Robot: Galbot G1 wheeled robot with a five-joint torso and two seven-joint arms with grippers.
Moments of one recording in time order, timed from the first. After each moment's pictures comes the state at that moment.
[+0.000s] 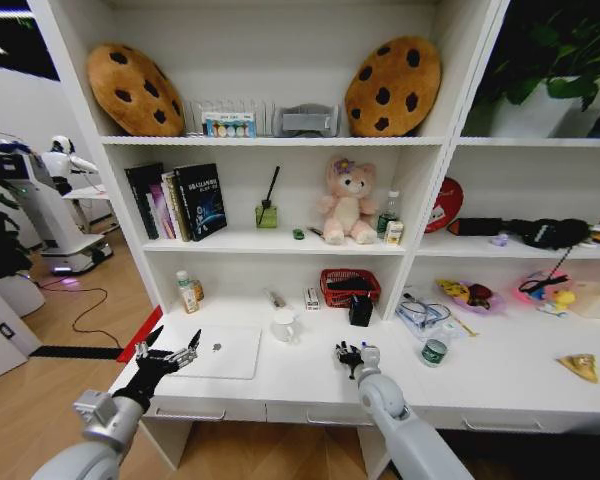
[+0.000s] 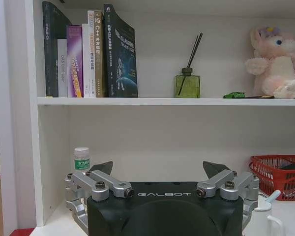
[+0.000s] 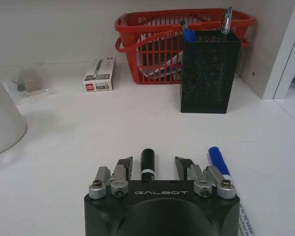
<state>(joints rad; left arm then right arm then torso) 1.72 -1.10 -0.81 -2.31 -0.55 0.16 0.02 -1.10 1.17 0.21 1.73 0.65 -0.54 0.45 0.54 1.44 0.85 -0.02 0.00</state>
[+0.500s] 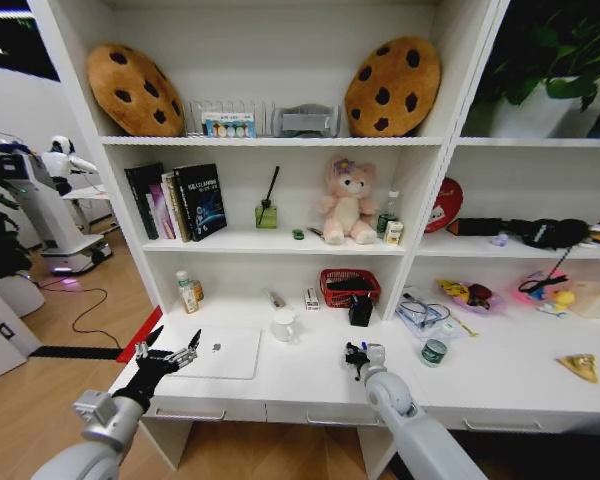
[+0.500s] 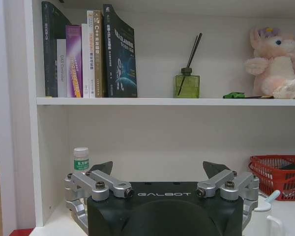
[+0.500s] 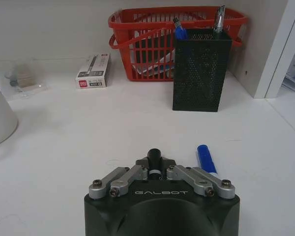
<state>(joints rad) 1.72 -1.10 -0.81 -2.31 -0.55 0.16 0.02 -1.11 1.14 0.21 1.74 0.67 -0.55 0.45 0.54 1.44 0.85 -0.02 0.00</state>
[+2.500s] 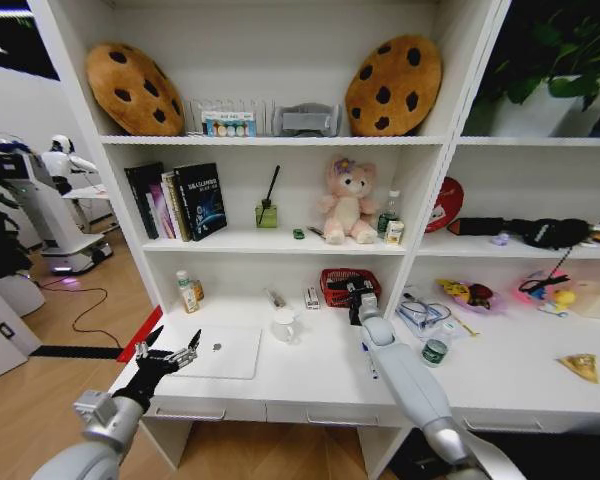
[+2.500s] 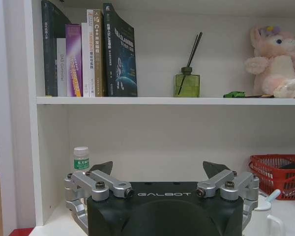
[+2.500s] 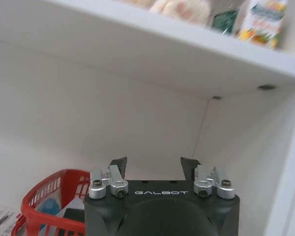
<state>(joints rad) 1.72 -1.10 -0.81 -2.31 -0.55 0.16 0.02 -0.69 1.16 0.21 1.29 0.20 -0.03 0.25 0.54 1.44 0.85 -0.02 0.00</state>
